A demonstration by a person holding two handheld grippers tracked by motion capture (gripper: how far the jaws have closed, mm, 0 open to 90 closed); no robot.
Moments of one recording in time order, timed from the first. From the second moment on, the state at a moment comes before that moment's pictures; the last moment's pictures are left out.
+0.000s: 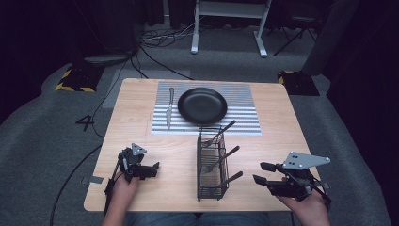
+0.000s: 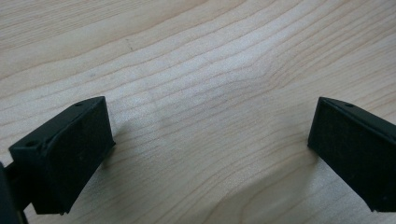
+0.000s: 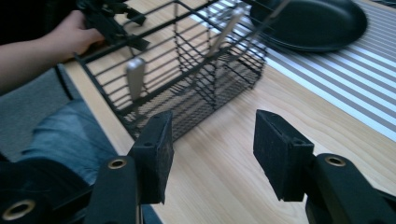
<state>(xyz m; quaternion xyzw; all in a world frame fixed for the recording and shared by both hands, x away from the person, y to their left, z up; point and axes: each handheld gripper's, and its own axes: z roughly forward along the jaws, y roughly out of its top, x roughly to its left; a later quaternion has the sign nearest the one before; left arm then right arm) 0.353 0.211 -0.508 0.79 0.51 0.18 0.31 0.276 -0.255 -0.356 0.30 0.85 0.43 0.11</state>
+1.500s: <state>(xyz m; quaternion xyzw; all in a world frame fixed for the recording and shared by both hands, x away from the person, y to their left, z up) 0.352 0.211 -0.508 0.79 0.51 0.18 0.31 0.282 -0.203 -0.377 0.24 0.85 0.47 0.01</state>
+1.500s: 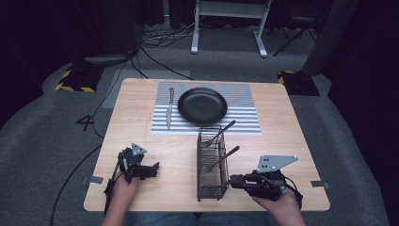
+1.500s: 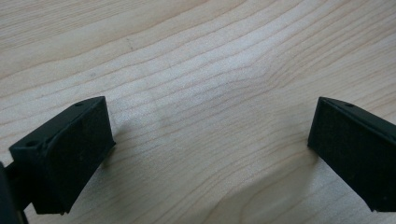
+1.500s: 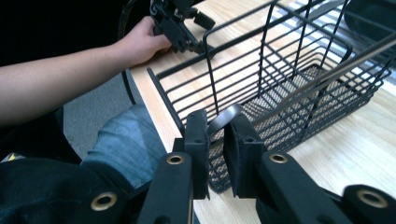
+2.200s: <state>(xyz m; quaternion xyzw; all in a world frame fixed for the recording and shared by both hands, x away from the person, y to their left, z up) 0.352 0.211 -0.508 0.79 0.51 0.18 0.31 0.274 -0.205 -0.329 0.21 0.82 0.53 0.08</state>
